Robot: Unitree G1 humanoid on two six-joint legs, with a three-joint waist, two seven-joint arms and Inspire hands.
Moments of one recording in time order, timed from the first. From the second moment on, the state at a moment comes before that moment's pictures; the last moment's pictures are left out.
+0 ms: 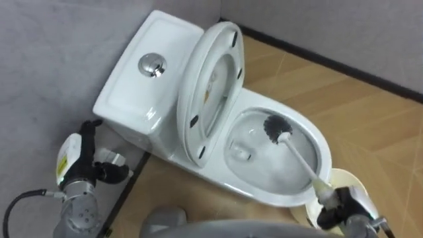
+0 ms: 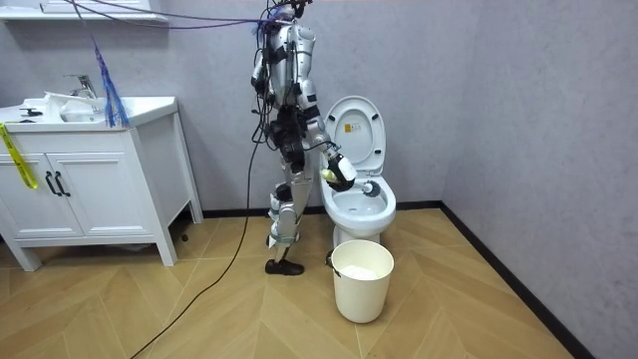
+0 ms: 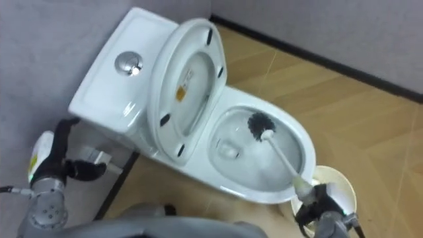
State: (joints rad) left arm 0.40 0.22 0.07 0.19 0.55 0.00 0.26; right arm 0.12 -0.33 0.15 1.13 -0.42 -0.03 -0.28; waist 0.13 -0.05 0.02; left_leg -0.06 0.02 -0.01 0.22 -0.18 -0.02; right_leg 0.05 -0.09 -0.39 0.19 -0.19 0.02
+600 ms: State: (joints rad) left arm 0.35 0.23 -0.01 0.11 0.63 -0.09 0.43; right arm 0.17 -0.34 0.09 1.22 -0.54 -0.02 -0.20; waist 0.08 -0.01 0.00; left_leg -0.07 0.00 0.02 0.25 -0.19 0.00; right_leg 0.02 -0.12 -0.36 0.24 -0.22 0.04
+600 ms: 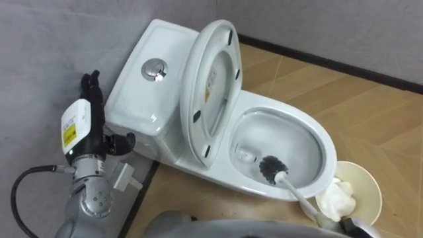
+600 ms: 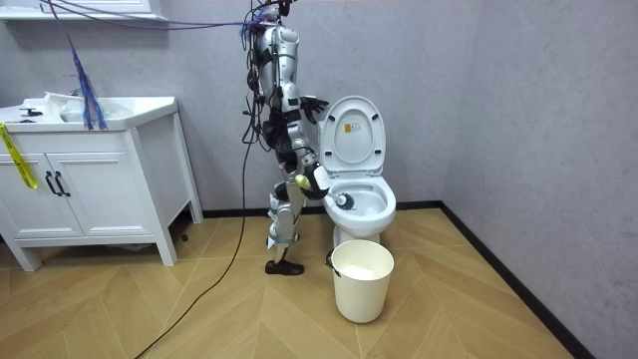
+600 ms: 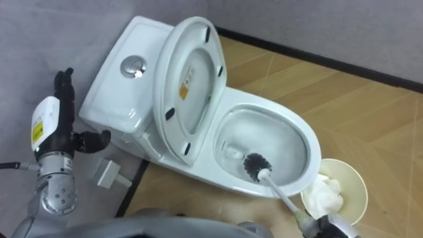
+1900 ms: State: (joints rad) left arm 0.10 0.30 -0.29 0.38 0.64 -0.20 0.47; right arm -0.24 -0.42 0.22 1.29 -0.68 -0.06 -0.24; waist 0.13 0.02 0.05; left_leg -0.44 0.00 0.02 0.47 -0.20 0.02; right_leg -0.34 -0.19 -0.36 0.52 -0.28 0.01
